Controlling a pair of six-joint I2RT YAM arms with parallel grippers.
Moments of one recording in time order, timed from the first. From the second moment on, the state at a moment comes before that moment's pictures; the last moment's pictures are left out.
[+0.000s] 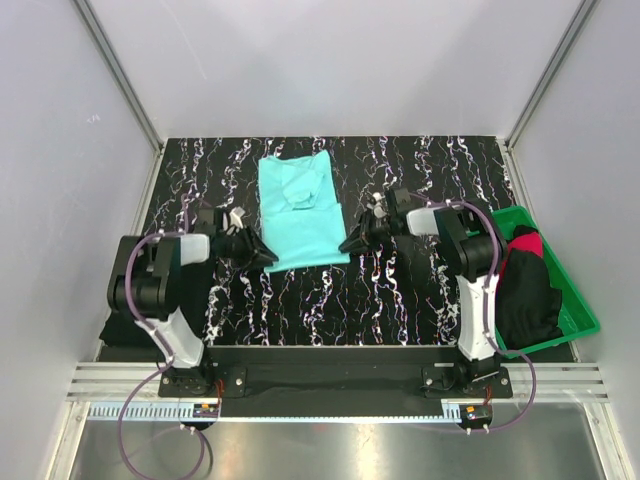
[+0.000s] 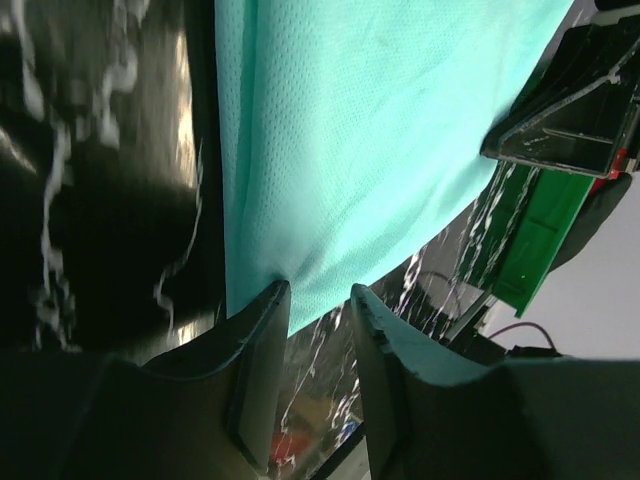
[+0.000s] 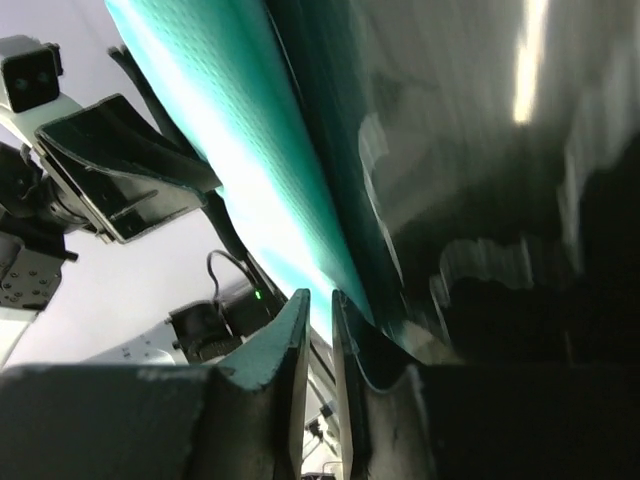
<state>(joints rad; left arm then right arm) -0.04 1.76 0.80 -0.08 0.73 -0.59 0.31 2.21 1.28 -0.04 -0.90 0.84</state>
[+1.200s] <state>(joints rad) -0.11 0.98 0.20 -0.03 0.26 -1.37 0.62 1.55 0.56 0.17 -0.11 1.62</state>
